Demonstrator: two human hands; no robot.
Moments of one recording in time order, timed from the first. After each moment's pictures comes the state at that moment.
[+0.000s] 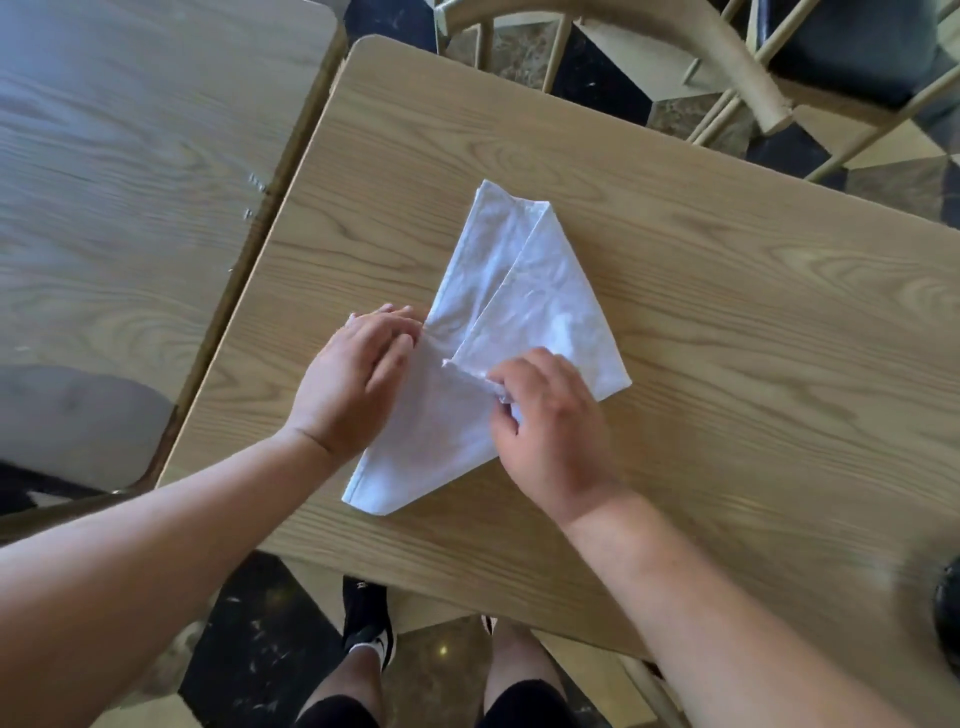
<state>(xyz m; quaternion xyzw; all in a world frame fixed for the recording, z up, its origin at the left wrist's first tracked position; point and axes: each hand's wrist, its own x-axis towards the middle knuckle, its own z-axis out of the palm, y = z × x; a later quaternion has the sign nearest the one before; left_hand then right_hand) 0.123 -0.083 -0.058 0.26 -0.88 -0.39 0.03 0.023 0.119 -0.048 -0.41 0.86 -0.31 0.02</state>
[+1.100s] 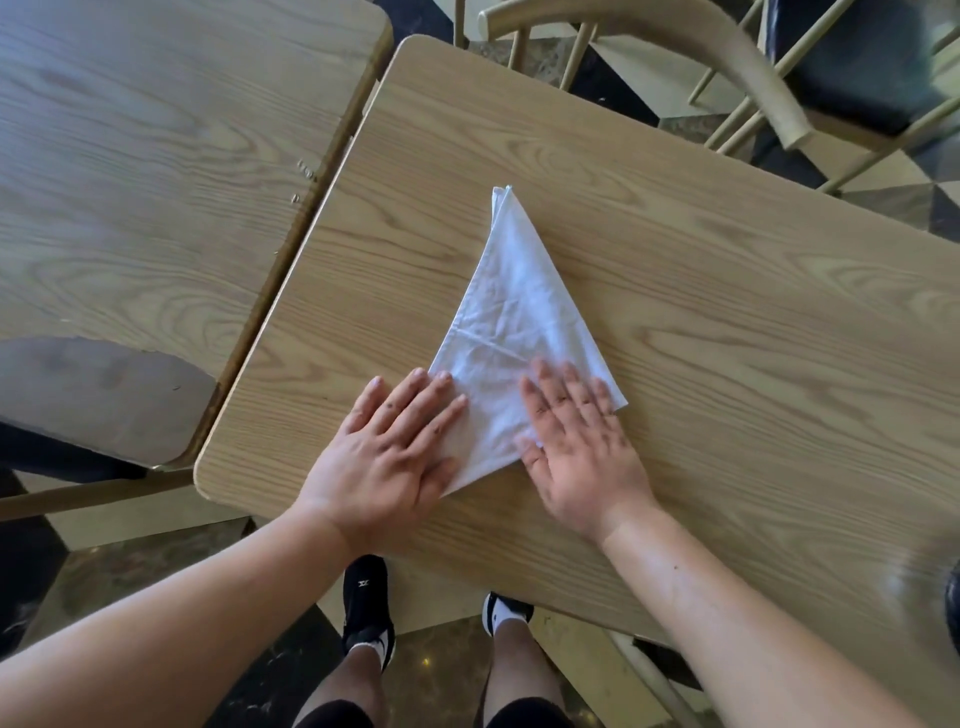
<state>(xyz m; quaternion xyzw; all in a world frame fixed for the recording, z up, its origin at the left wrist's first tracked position) 0.221 -0.054 -0.105 0.08 -0.99 -0.13 0.00 0.049 0.154 -0.099 -0.49 0.86 -0.03 0.10</state>
